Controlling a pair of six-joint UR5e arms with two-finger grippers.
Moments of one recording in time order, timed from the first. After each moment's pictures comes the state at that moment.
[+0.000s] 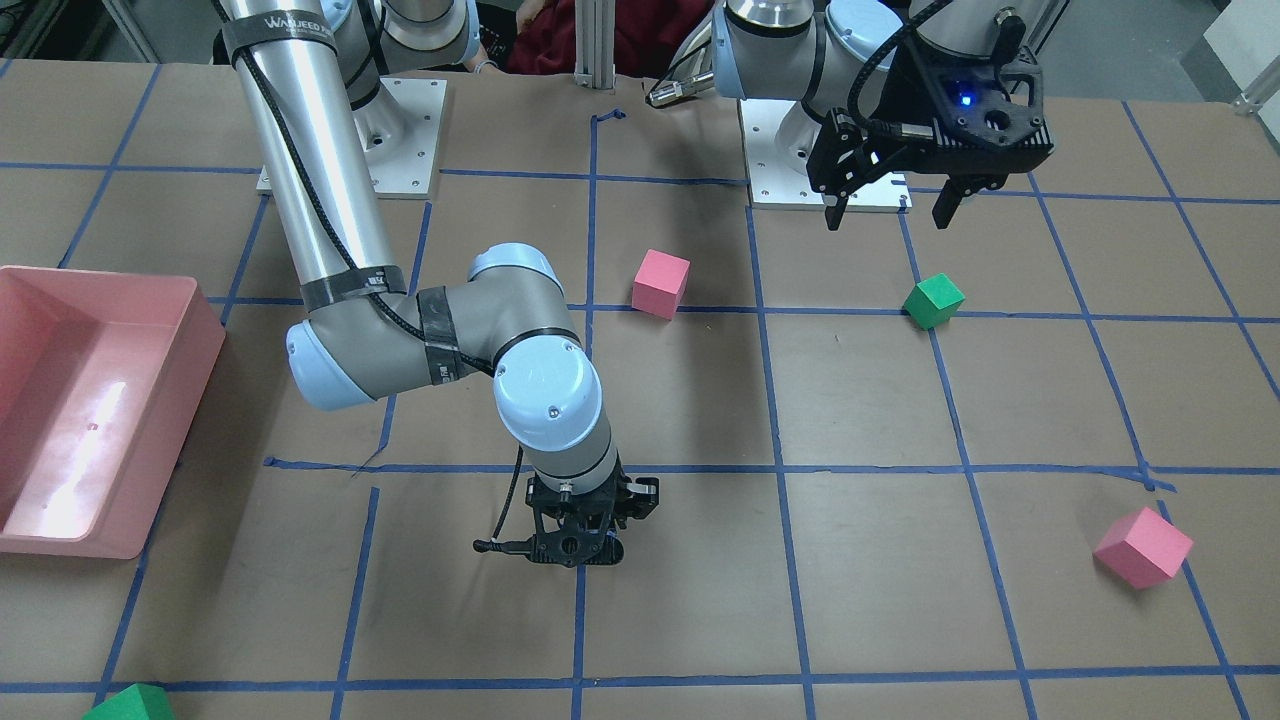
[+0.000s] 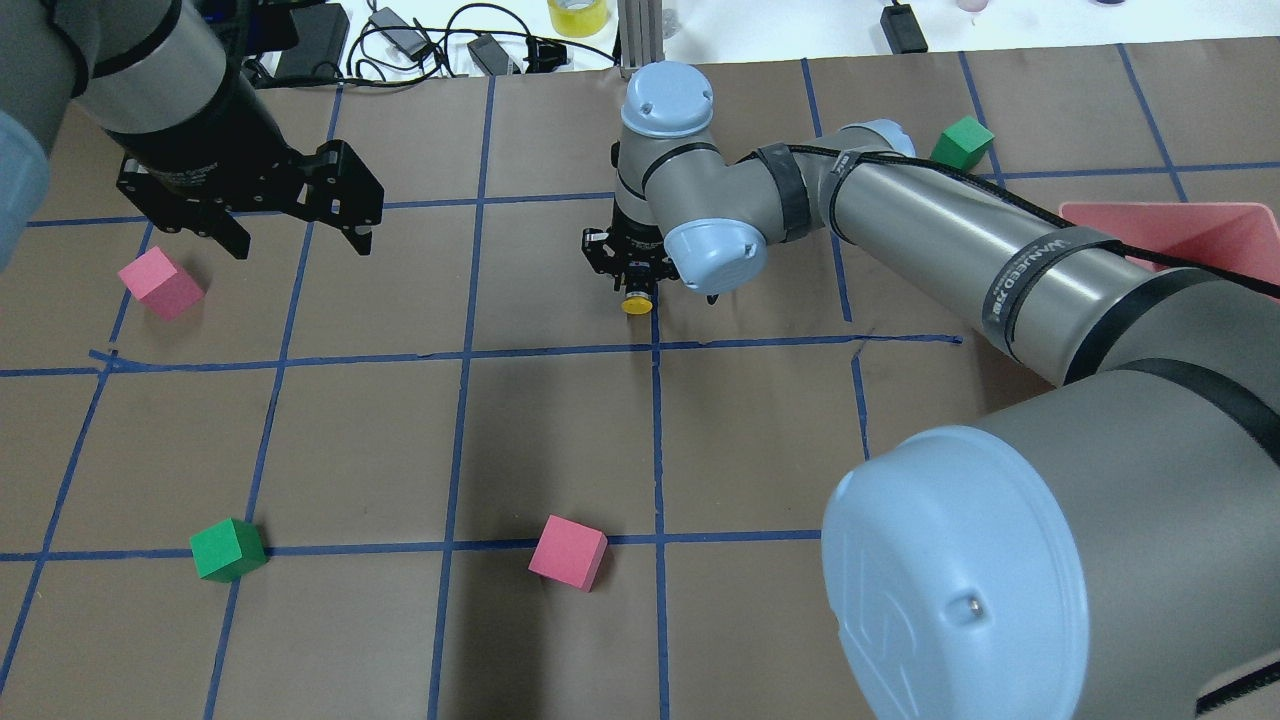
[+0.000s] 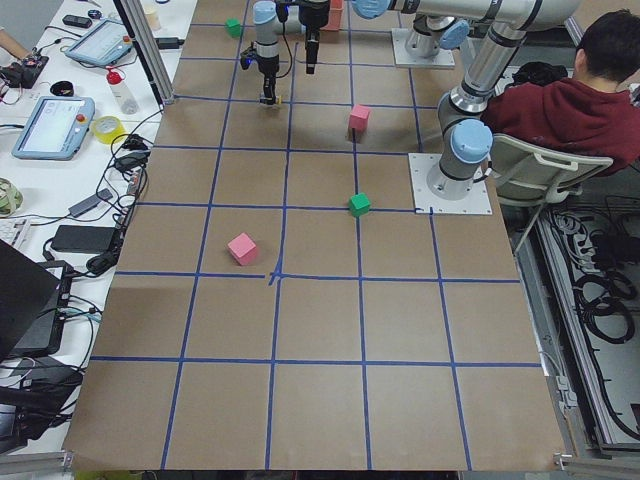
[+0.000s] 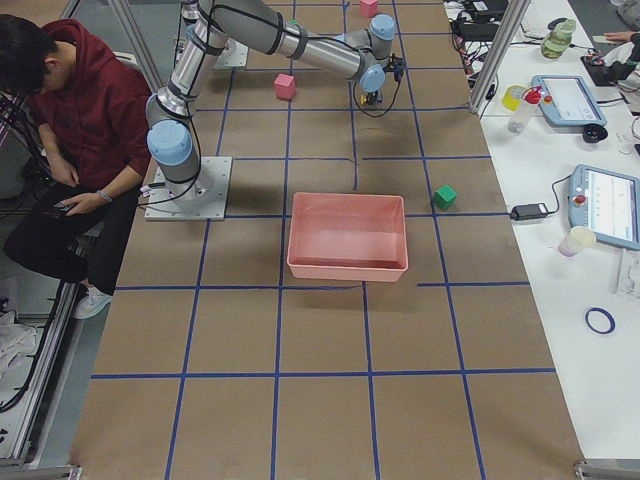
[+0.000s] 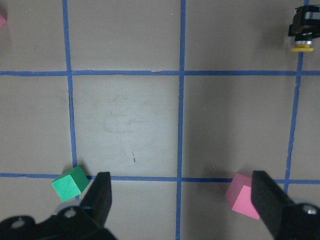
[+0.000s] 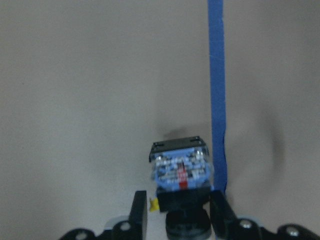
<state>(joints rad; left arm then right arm) -1.58 -1.49 -1.58 -1.57 1.62 -0.02 1.90 -0.89 1.45 -2.20 -1.42 0.40</state>
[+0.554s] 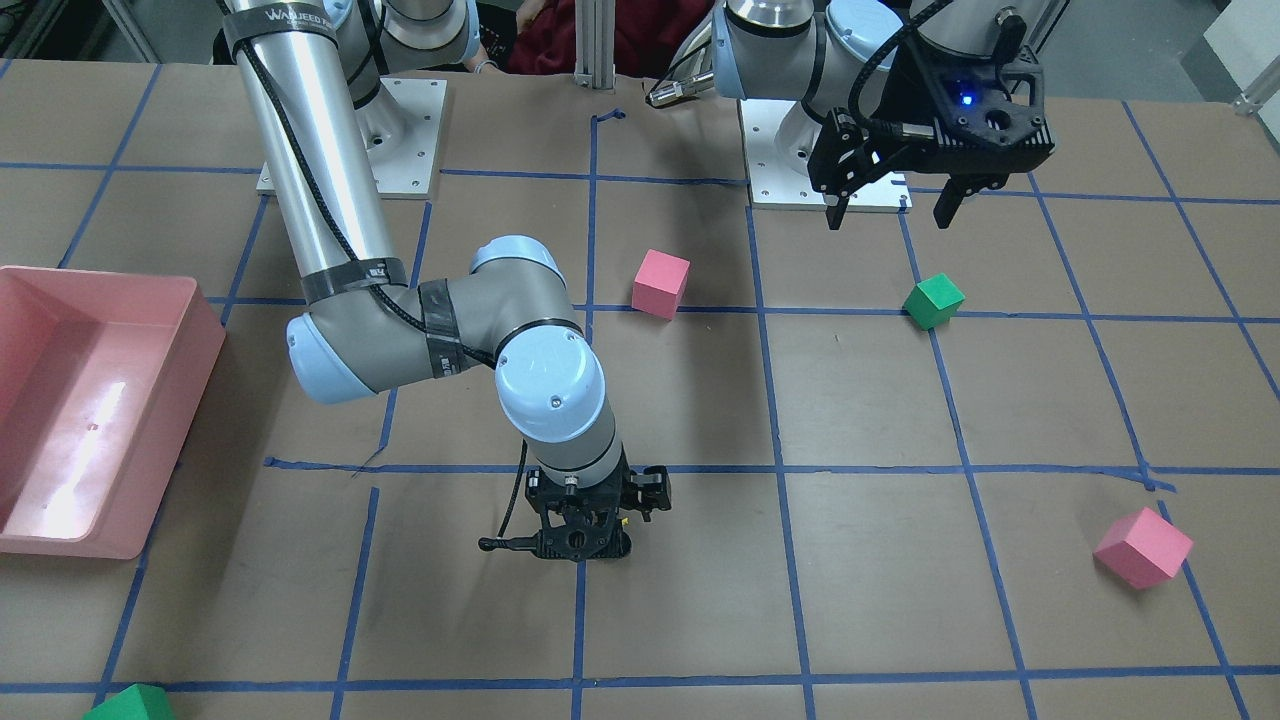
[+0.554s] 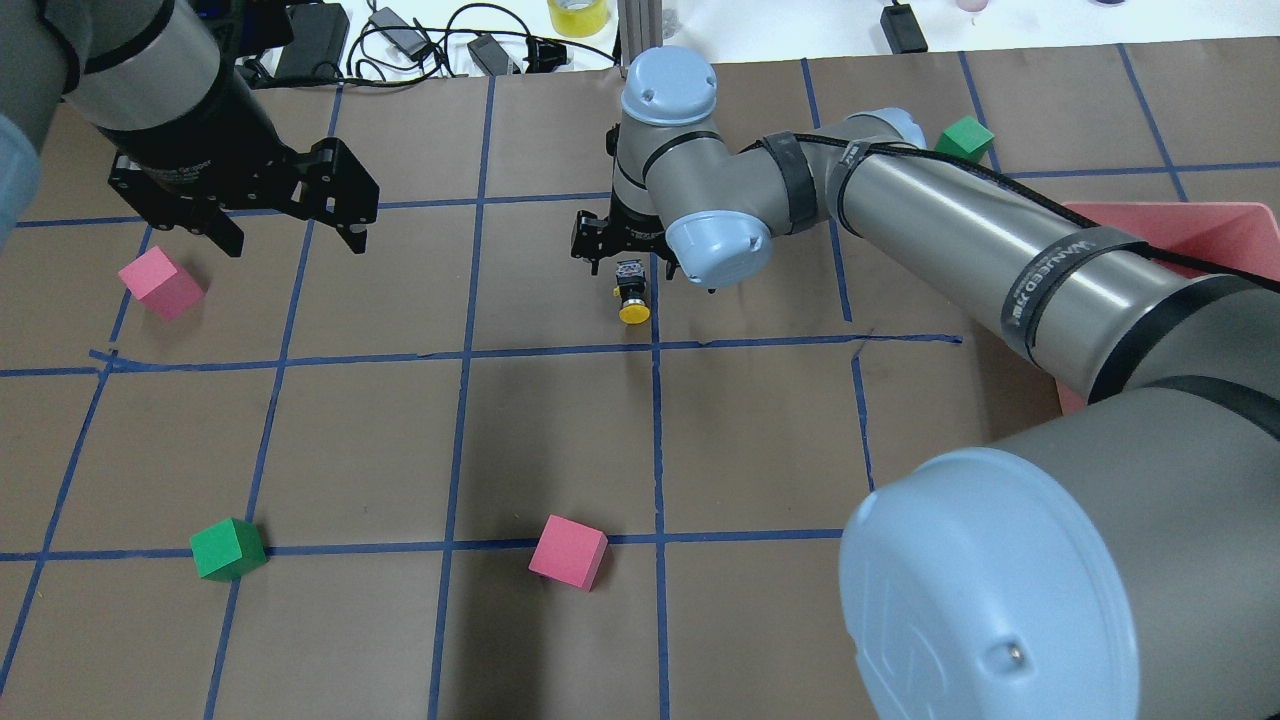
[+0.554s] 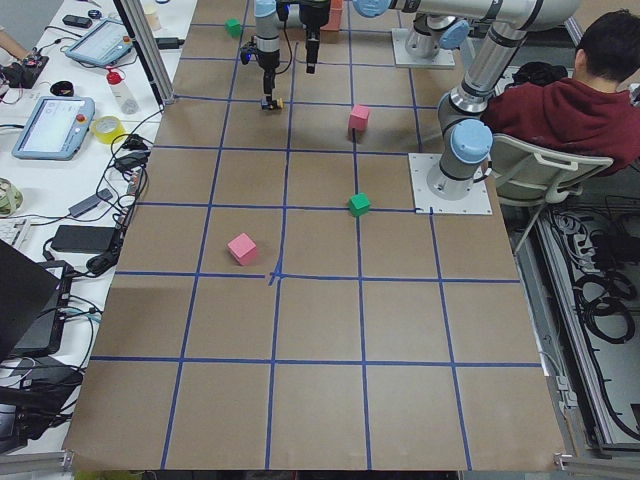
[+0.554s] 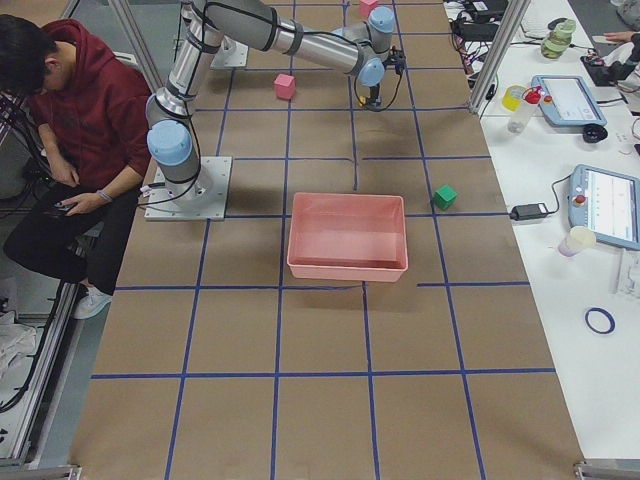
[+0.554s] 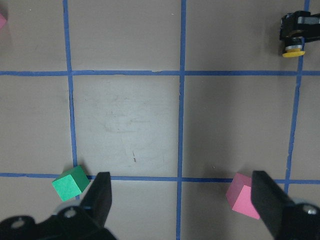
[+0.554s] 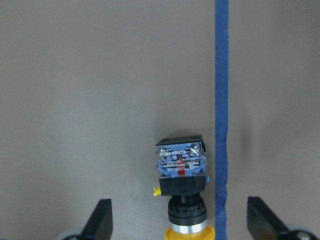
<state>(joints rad) -1.58 -1.49 -1.57 -1.58 1.64 -0.02 1.89 -0.96 1.45 -2.17 -1.44 0.34</state>
